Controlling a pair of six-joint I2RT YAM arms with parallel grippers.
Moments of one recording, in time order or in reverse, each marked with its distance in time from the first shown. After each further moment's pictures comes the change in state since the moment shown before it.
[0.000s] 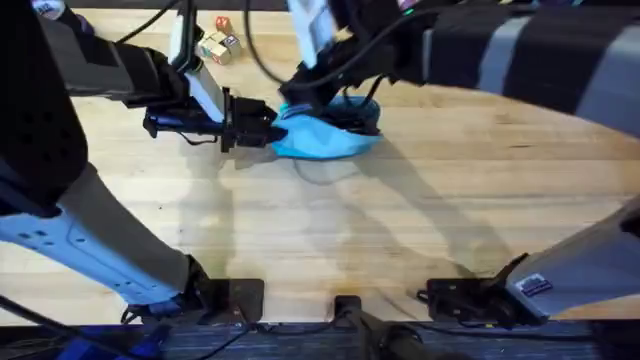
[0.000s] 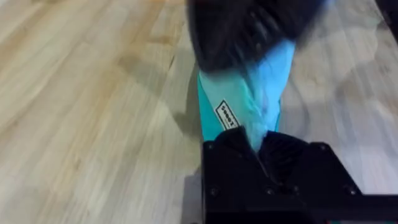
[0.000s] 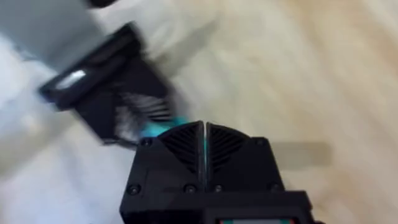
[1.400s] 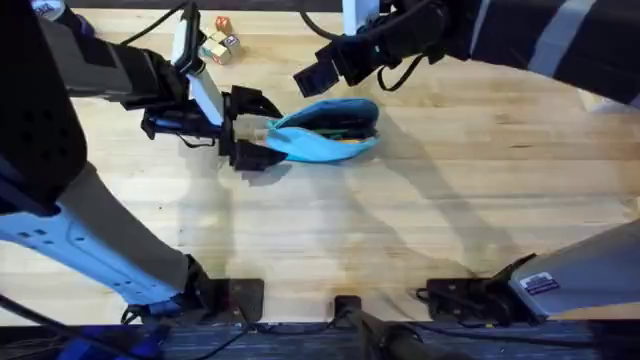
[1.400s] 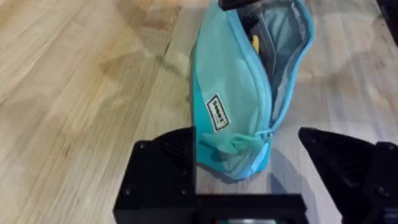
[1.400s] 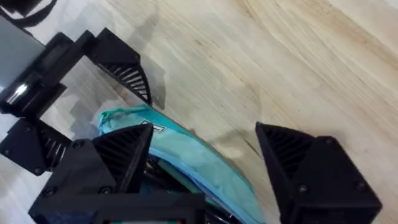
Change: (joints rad) left arm 0.008 0.005 -0.003 -0.029 -0.039 -0.003; right arm -0.123 -0.065 0.010 -0.096 0.043 0.087
